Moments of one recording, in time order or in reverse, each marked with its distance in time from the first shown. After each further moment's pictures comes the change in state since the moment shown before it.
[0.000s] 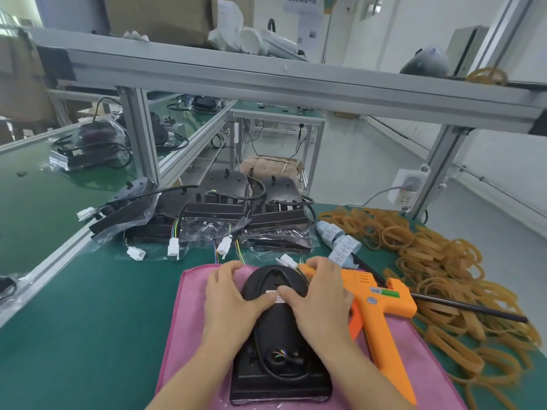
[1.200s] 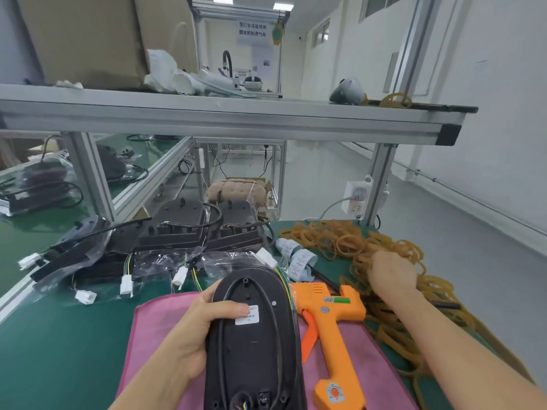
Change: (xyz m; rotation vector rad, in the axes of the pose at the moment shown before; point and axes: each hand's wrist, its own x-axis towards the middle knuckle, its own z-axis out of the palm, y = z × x) left_hand 0.000 0.045 -0.003 -0.851 -0.729 -0.235; right_hand 0.101 0.132 -0.117 -0.798 0.091 0.239
